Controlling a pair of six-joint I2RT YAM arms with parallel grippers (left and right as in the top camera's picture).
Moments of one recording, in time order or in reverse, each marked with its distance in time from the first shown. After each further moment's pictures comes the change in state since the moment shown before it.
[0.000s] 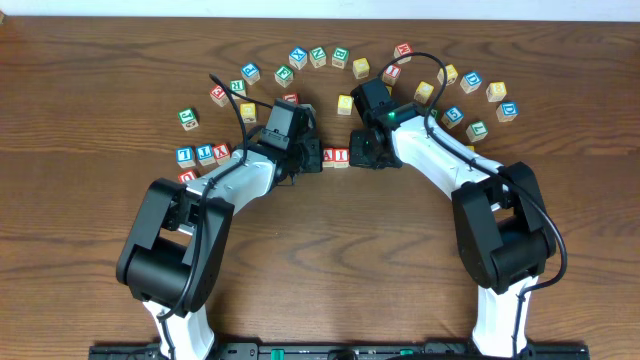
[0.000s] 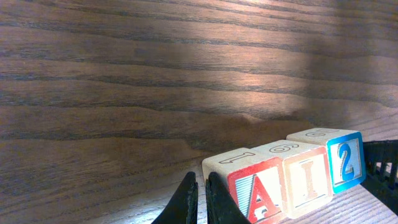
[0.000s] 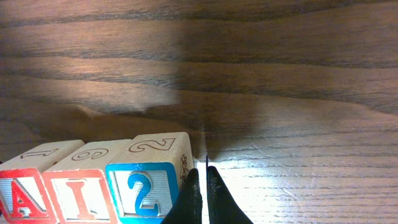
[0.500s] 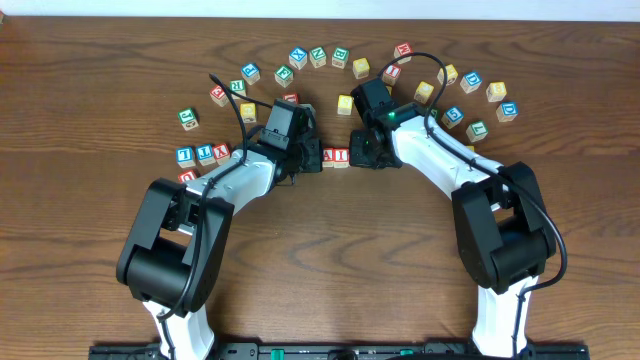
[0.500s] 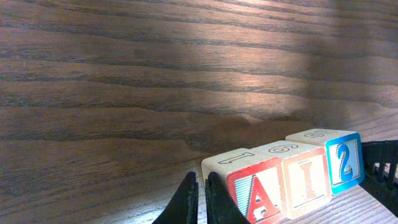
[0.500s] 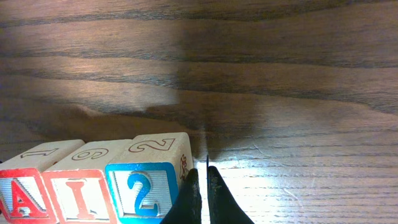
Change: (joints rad) left arm 0.002 0.000 0.000 0.001 0.002 0.000; right arm 0.000 0.000 0.000 0.000 0.000 0.000
